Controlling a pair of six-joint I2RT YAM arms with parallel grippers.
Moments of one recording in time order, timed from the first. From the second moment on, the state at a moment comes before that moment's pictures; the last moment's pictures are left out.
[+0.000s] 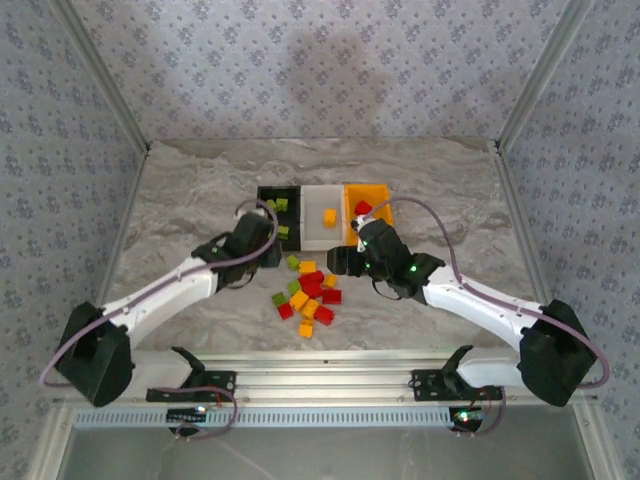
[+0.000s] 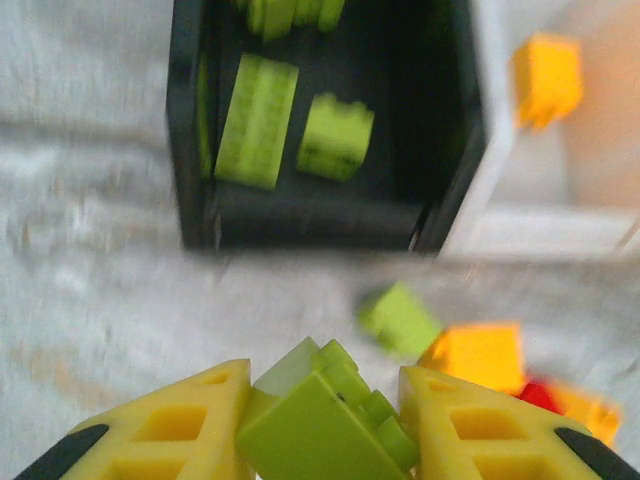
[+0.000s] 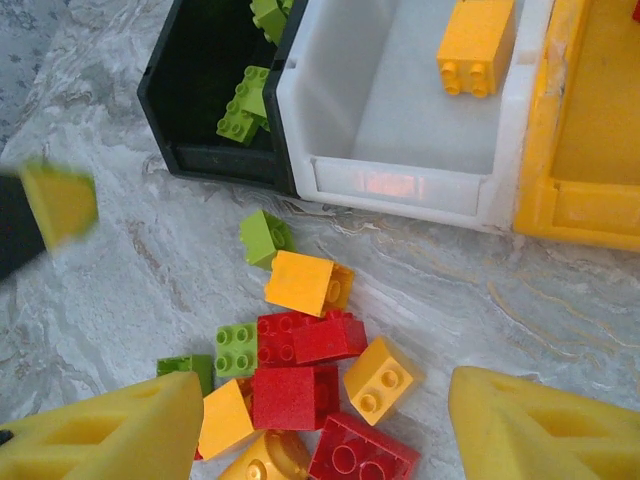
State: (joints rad) left arm -0.64 1.32 0.91 -0.45 -0.22 -0.62; right arm 0.76 1.26 0.79 -0.22 -0.02 0.59
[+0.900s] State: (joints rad) left arm -0.60 1.51 1.24 -0.44 -0.12 -0.56; right arm 0.81 1.39 0.76 -0.26 0.04 0.74
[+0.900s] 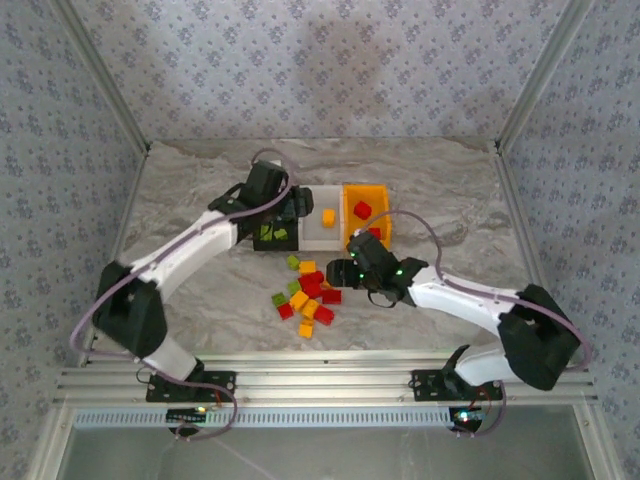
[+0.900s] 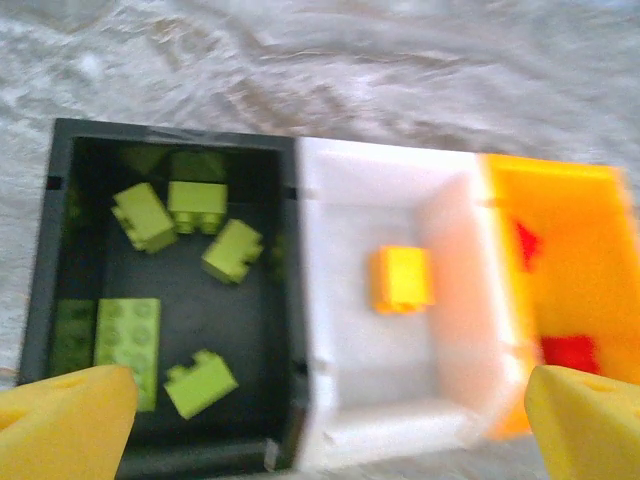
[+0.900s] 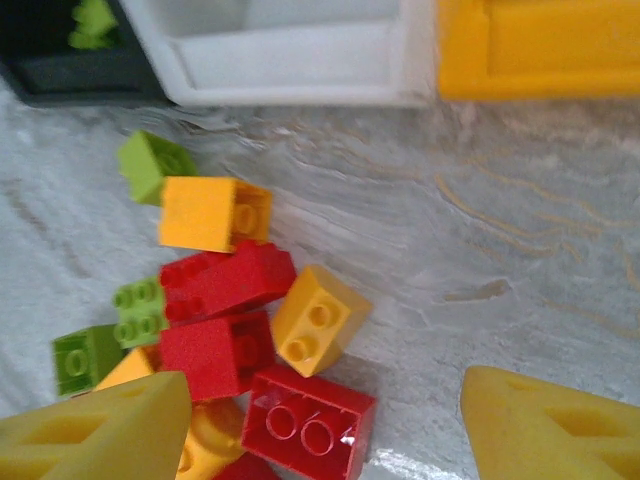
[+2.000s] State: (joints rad) left arm -0.66 0.94 0.63 -0.48 -0.17 -0.74; right arm 0.80 1.56 0.80 -0.28 0.08 0.93
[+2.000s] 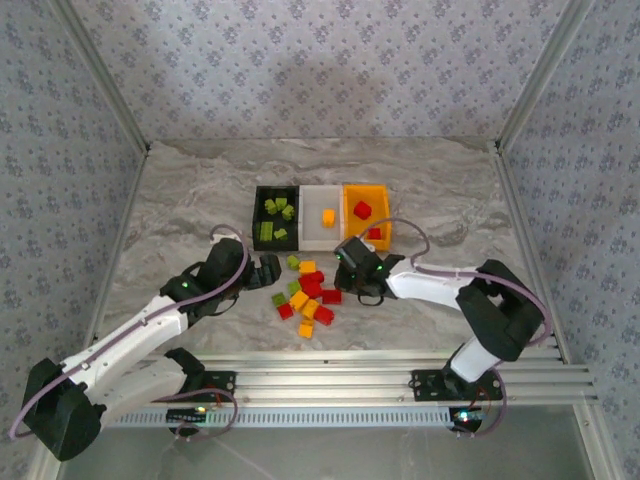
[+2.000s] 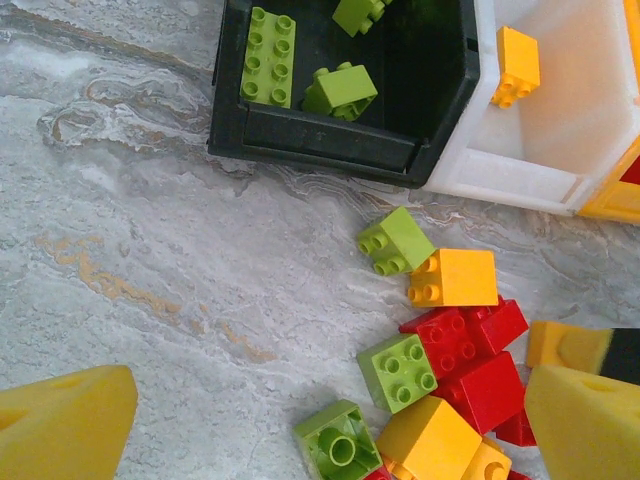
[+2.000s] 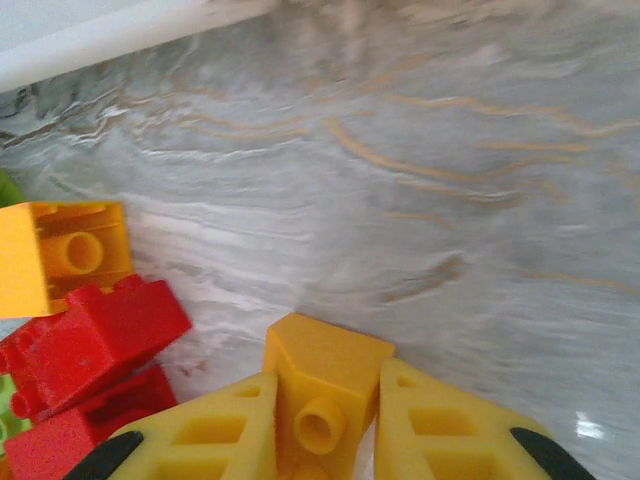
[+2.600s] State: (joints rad) left arm -0.66 0.89 0.58 -0.50 -0.16 -0.75; right arm 0.72 1.69 1.31 -0.43 0.06 0.57
